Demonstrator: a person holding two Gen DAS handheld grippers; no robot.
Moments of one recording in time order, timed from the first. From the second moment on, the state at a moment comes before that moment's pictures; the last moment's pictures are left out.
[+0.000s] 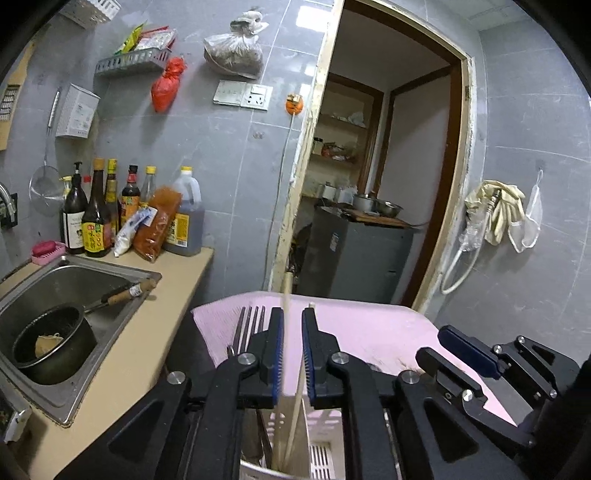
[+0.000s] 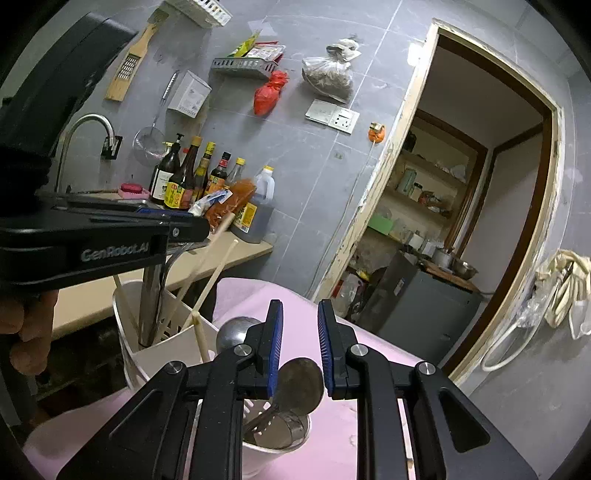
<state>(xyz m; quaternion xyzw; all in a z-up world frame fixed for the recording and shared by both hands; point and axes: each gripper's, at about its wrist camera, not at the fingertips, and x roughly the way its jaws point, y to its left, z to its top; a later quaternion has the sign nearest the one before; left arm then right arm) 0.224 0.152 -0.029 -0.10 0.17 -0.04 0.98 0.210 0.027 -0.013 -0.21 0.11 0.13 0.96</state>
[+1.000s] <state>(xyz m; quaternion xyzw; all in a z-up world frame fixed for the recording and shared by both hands) 0.145 0.119 -0.005 -0.09 0.20 0.02 0.98 0.172 -0.116 0.012 0.00 0.18 0.03 0.98</state>
